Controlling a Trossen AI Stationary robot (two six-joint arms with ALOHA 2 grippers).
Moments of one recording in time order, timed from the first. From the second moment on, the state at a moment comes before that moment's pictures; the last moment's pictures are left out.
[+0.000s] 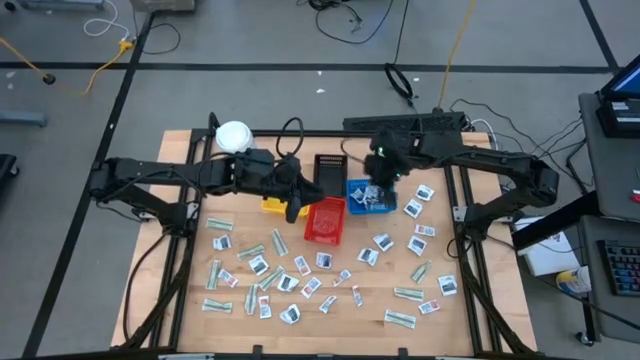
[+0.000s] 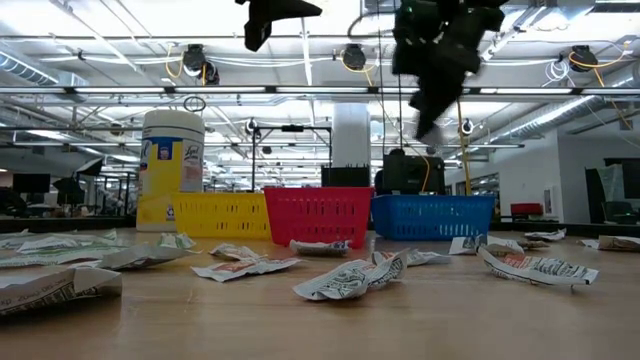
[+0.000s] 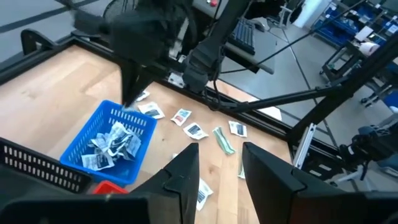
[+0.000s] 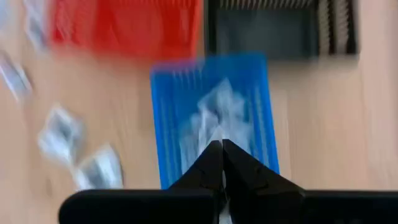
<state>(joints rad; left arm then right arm) 0.06 1.35 1.14 -0.10 0.09 -0.43 -0.39 1.42 1.18 -0.88 -0.16 -0.29</state>
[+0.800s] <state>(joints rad) 0.06 1.35 1.14 -0.11 0.09 -0.43 -0.39 1.59 0.99 -0.50 -0.13 -0.36</state>
